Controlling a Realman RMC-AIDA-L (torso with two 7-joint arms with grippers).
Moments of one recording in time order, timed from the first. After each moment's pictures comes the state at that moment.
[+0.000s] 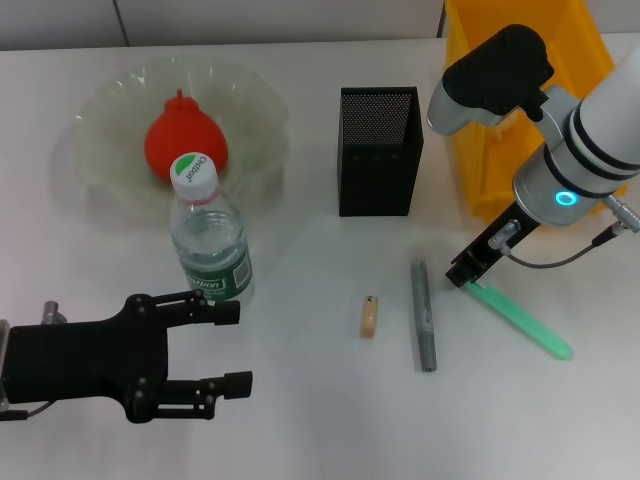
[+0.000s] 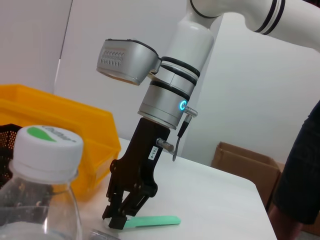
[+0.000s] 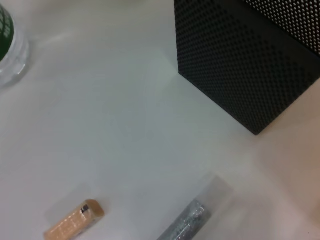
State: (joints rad) left arm -0.36 -2.01 0.86 0.54 1.89 1.82 -1.16; right arm 0.76 2.09 -1.52 -1.01 -2.62 -1.39 2.70
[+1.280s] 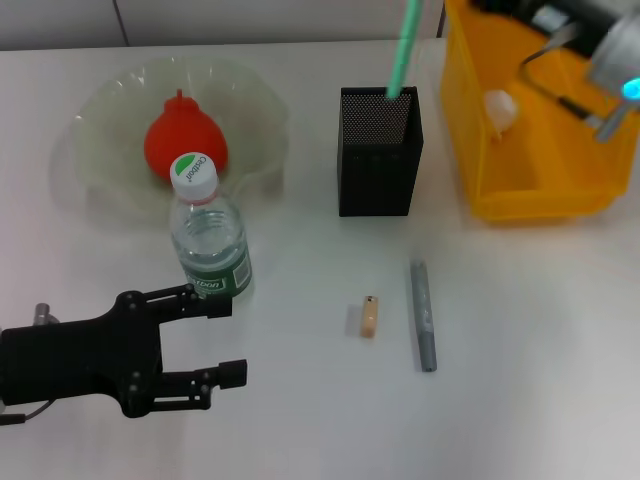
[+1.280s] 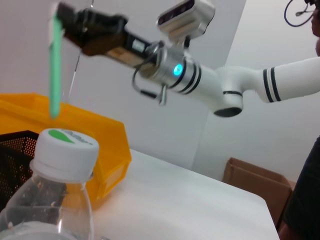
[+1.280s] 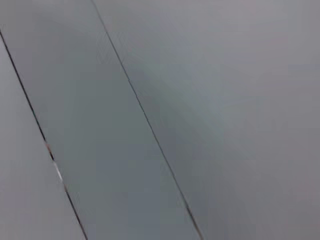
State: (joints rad) left arm -0.34 -2.01 0.82 0.52 1.88 1.82 -1.15; right arm 0.69 2.09 -0.77 -0.46 -1.38 -1.26 1.40
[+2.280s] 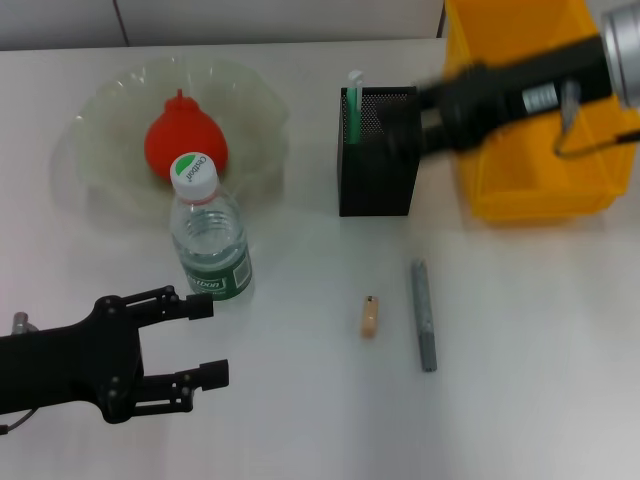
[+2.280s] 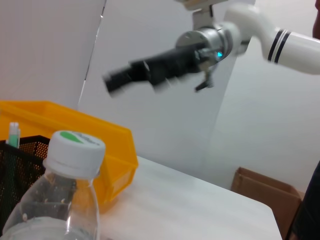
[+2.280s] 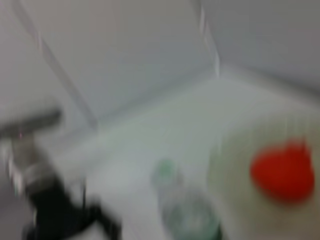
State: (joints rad) left arm -0.31 -2.01 0.78 0.52 1.88 1.84 -1.14; right arm 0.70 2.04 -1.01 -1.10 -1.99 -1.65 2.11
